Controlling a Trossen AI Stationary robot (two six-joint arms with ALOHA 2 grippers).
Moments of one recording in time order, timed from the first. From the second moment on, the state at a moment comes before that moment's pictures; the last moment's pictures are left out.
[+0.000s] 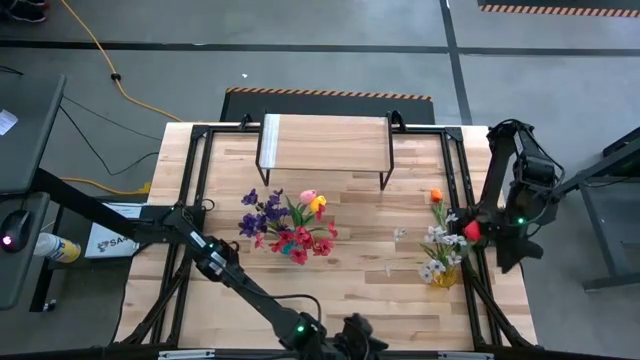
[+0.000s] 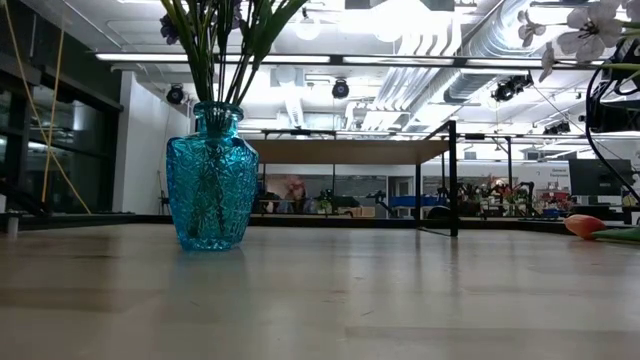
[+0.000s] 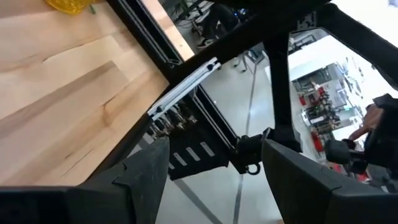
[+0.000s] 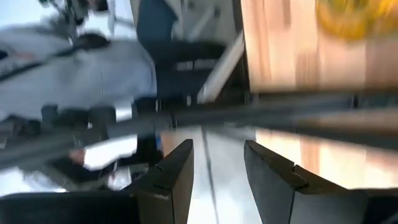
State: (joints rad) left arm -0.67 2.53 2.36 -0.16 -0.59 -1.19; right arm 1.26 0.35 0.78 -1.01 -0.12 1.57
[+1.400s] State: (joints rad) left arm -0.61 2.68 2.36 0.09 -0.59 -1.22; right arm 1.26 0.35 1.33 -1.33 0.12 1.42
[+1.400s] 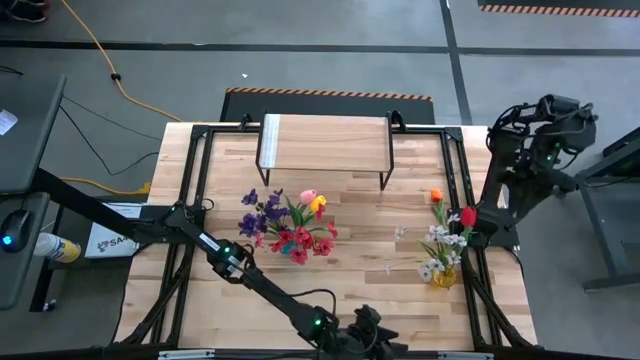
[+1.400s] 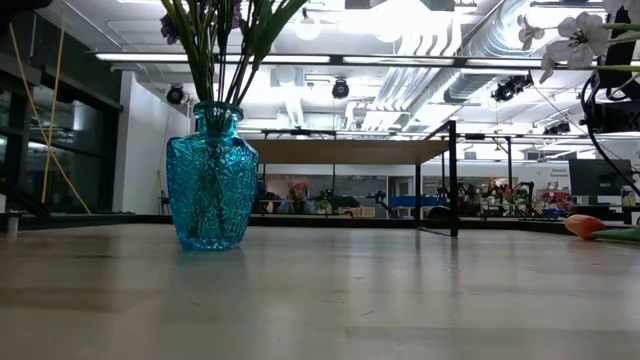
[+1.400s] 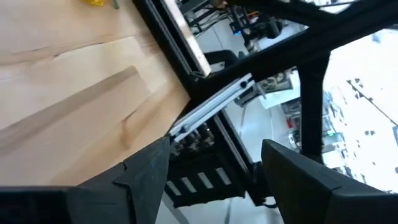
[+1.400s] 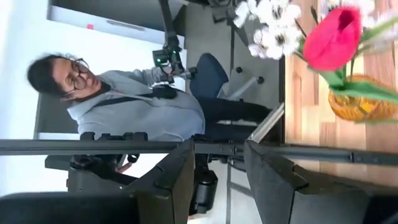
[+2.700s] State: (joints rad) left arm -0.52 2.70 2.36 -0.59 -0.70 -1.44; right arm 1.26 0.35 1.33 -1.34 0.12 1.30
